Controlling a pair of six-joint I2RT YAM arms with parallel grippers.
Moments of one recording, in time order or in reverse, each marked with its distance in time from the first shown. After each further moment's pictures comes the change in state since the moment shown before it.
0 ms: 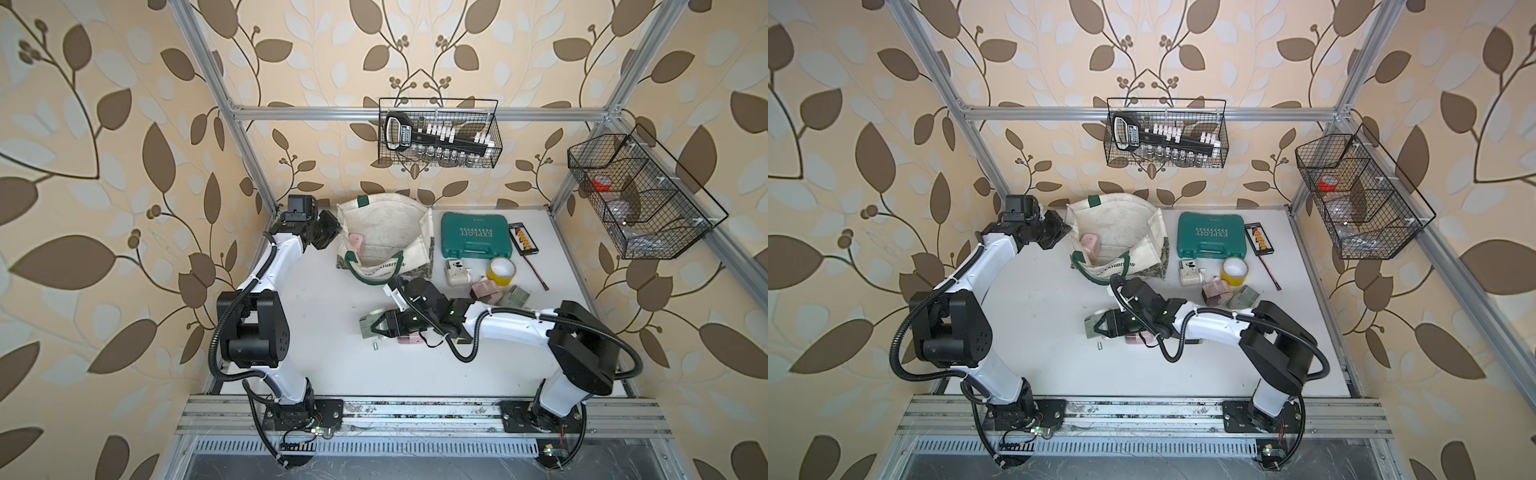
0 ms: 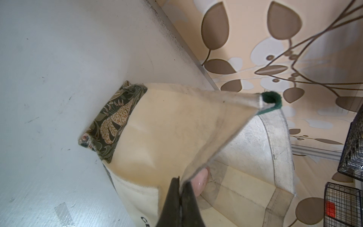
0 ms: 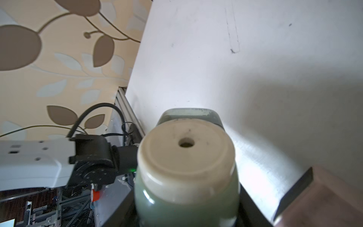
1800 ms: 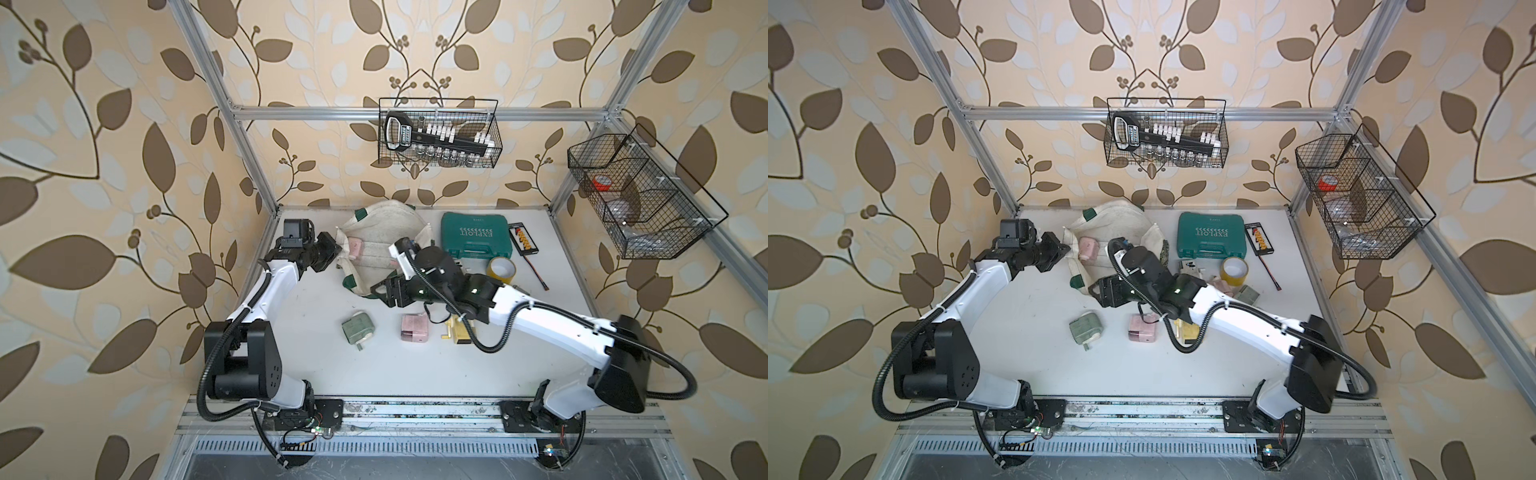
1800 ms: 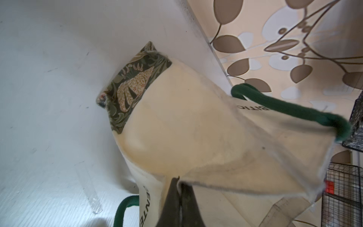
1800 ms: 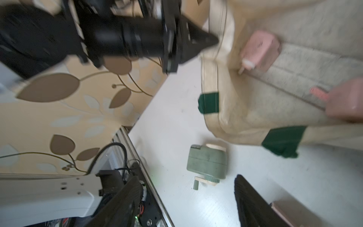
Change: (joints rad) left arm 0.005 -0.269 -0.371 0.084 0.034 0.000; right arm -0.024 -0.286 0.286 -0.306 0.276 -0.192
